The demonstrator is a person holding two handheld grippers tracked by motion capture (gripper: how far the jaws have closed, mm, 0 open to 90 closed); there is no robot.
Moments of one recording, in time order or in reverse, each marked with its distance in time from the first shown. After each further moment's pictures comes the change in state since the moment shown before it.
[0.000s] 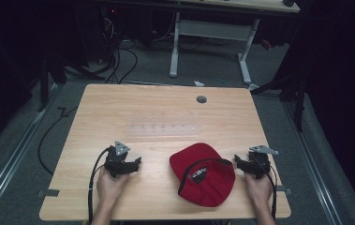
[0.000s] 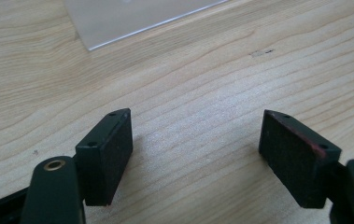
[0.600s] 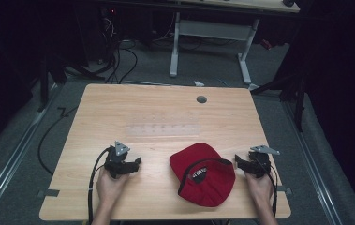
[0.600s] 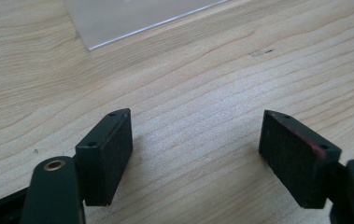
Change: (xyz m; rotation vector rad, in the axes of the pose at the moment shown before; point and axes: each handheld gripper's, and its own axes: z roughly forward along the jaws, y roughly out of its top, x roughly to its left) left arm 0.000 0.000 0.000 0.001 0.001 0.002; right arm -0.002 0.000 0.000 -0.007 0.016 0.022
